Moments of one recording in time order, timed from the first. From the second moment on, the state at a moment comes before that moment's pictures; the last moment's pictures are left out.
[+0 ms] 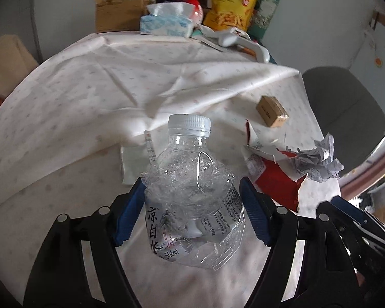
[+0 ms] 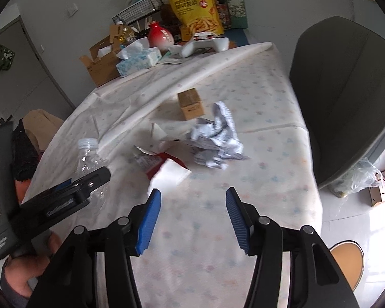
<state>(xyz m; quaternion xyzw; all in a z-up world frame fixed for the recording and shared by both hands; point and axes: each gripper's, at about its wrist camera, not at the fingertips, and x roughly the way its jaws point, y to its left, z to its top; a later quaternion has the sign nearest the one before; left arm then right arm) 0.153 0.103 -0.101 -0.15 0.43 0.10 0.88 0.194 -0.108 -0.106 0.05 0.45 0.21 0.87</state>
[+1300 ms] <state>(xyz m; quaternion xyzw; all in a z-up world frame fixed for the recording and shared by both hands) 0.118 0.048 -0.067 -0.20 0.38 -0.01 0.90 0.155 -0.204 -0.078 0.09 0.43 0.15 0.88</state>
